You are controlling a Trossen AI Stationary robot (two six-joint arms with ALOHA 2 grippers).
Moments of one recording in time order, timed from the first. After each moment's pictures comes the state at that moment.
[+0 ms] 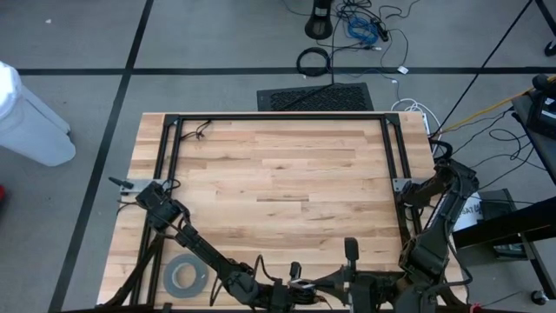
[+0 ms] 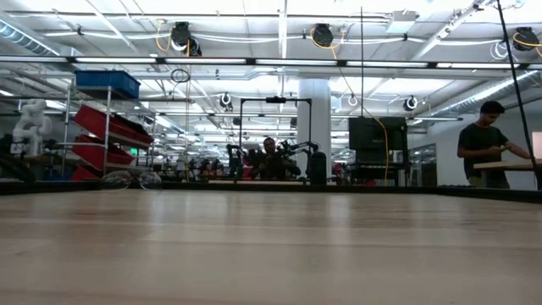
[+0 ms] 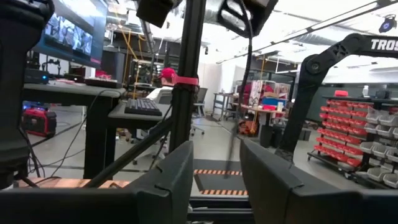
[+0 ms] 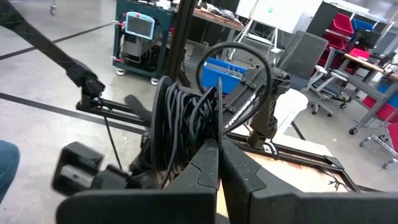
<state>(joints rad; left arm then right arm) -0.67 2.28 1.64 0.99 -0.45 0.03 0.94 1.67 1.66 -0.27 0.93 0.01</state>
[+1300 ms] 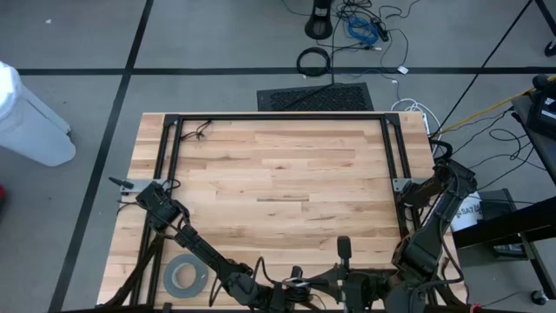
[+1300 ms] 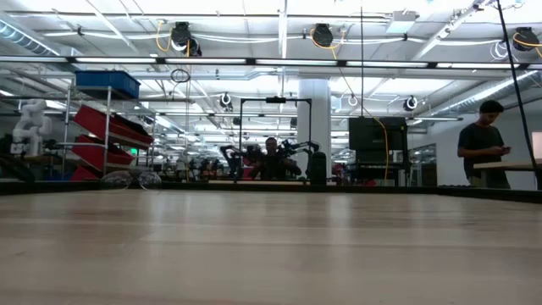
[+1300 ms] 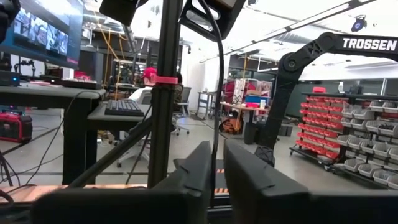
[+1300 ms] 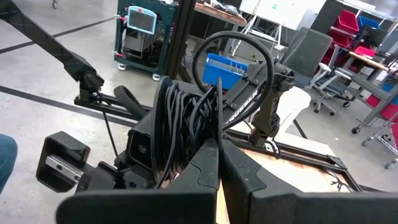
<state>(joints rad) -0.68 2.28 1.64 0.98 -0.38 0.03 0.90 1.68 1.66 -0.27 0.88 0.00</state>
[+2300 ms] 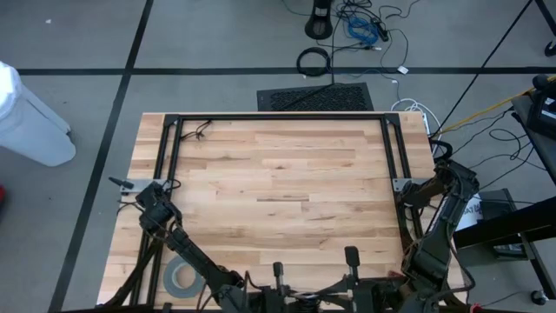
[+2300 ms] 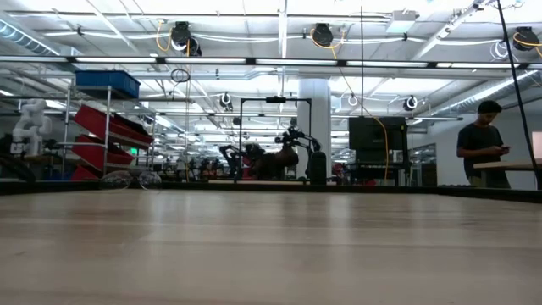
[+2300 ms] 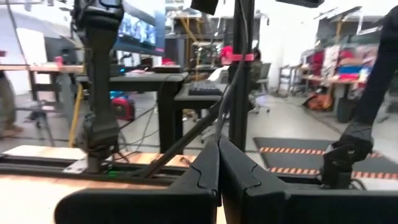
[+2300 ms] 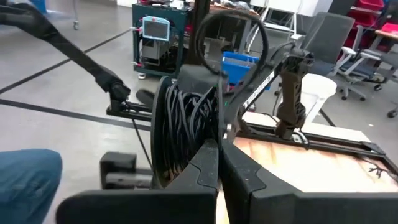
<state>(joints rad) -0.74 2.25 1.64 0.88 -0.80 0.17 0.96 1.68 1.66 -0.28 0.88 0.15</state>
